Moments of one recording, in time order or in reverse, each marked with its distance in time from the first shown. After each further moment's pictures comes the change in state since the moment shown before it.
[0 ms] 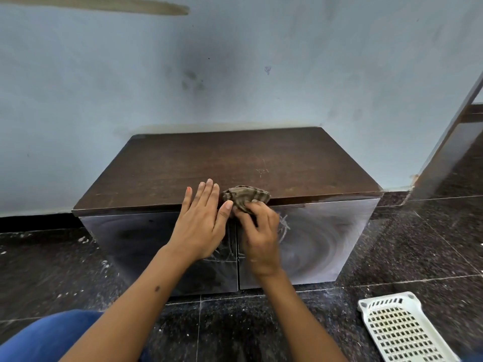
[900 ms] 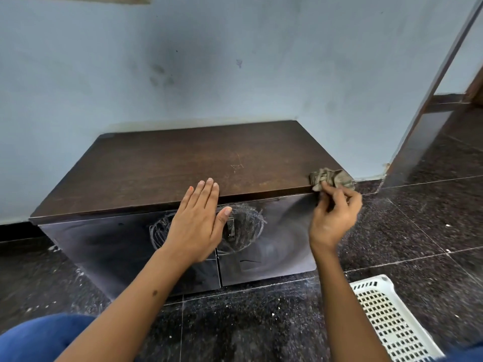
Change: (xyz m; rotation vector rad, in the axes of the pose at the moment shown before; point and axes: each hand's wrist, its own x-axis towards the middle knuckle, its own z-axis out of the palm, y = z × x) left_hand 0.007 0.027 0.022 0.113 0.034 0.162; right_hand 0.015 0.123 -0.075 -0.019 0.384 0.656
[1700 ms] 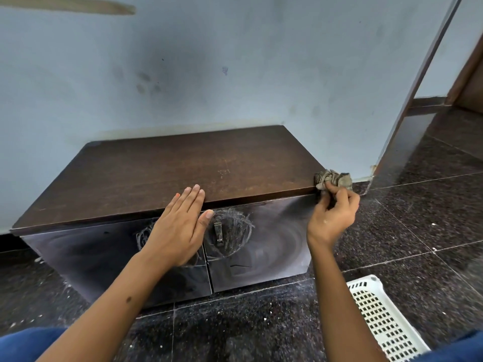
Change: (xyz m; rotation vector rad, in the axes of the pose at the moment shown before) left_hand 0.001 -0.006 -0.006 -0.068 -0.036 0.019; right_hand 0.024 0.010 -0.006 0.027 0.085 0.112
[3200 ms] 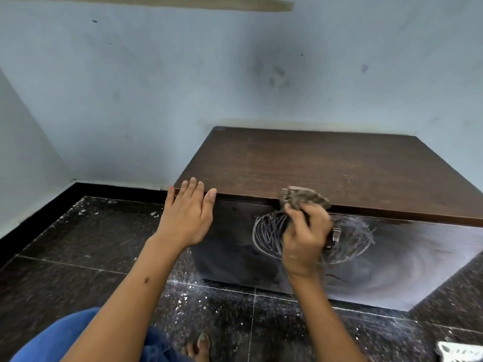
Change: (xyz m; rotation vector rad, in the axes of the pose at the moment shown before) left_hand -0.091 -0.136 -0.075 0.021 -0.024 -0.615; right_hand -0.207 -0.128 0.077 0.090 -0.327 -0.525
